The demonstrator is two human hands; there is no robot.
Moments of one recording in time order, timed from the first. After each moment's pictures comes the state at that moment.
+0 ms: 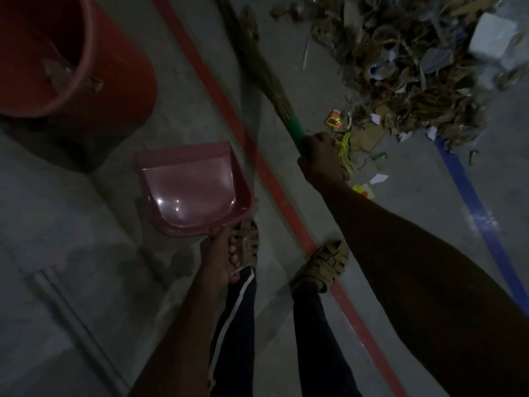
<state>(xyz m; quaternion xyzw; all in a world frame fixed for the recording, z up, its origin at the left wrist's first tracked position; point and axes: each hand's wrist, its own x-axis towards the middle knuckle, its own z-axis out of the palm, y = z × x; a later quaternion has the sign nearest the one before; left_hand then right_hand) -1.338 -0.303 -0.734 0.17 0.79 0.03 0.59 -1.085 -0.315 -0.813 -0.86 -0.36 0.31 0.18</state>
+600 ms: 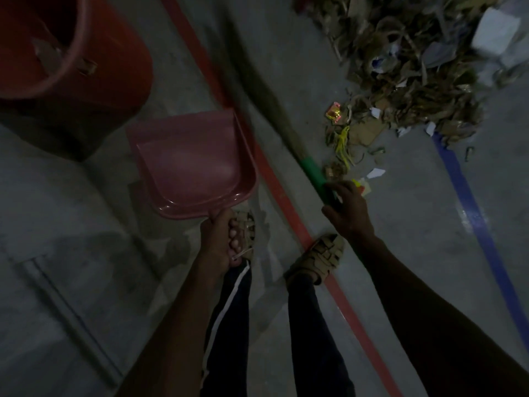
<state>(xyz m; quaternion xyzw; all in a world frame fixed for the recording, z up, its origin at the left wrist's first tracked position) -1.326 -0.296 -0.724 0.20 0.76 0.04 0.62 -1.104 -0.448 -0.805 -0.83 -0.38 0.35 0.22</state>
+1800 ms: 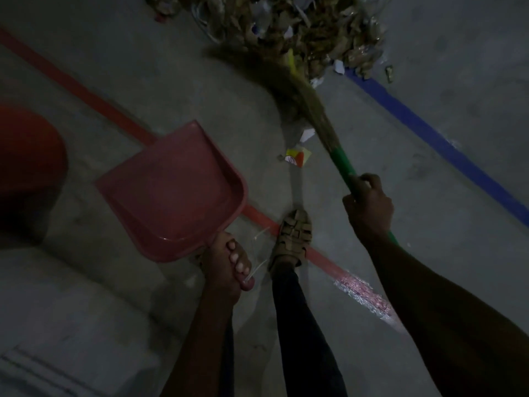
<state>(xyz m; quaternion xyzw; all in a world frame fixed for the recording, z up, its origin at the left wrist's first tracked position) -1.234 -0.442 -0.724 0.22 0.67 0.00 0.71 -1.052 -0.657 -0.822 -0.96 -0.11 0.22 0.12</state>
